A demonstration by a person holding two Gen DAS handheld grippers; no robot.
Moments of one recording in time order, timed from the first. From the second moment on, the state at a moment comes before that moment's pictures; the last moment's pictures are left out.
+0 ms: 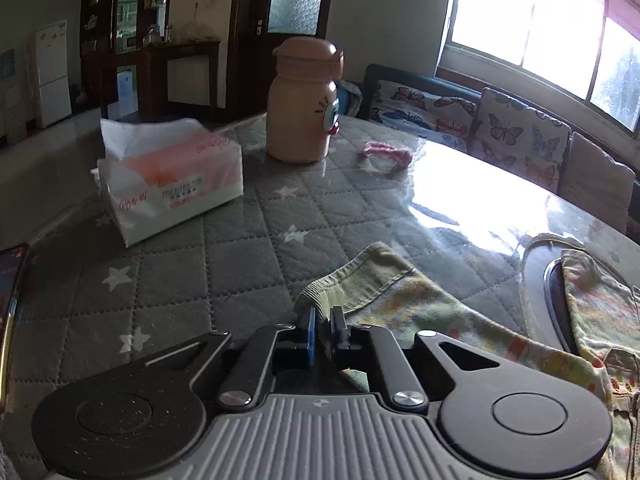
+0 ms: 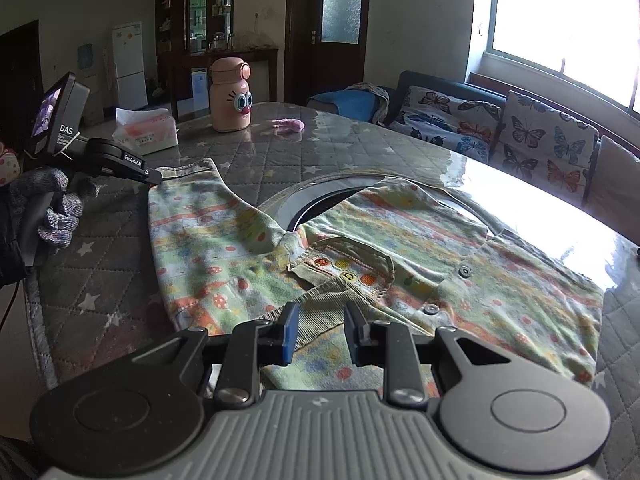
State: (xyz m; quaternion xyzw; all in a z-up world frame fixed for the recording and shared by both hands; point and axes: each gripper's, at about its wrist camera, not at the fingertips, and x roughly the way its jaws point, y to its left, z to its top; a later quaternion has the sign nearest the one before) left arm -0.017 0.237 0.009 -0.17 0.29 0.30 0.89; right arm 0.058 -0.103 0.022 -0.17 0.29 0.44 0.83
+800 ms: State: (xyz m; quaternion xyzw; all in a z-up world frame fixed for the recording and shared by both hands) left arm 0.026 -0.015 0.043 -0.05 0.30 -0.14 0.94; right arm 0.078 -0.214 0.030 -0.03 0.32 0.32 0.89
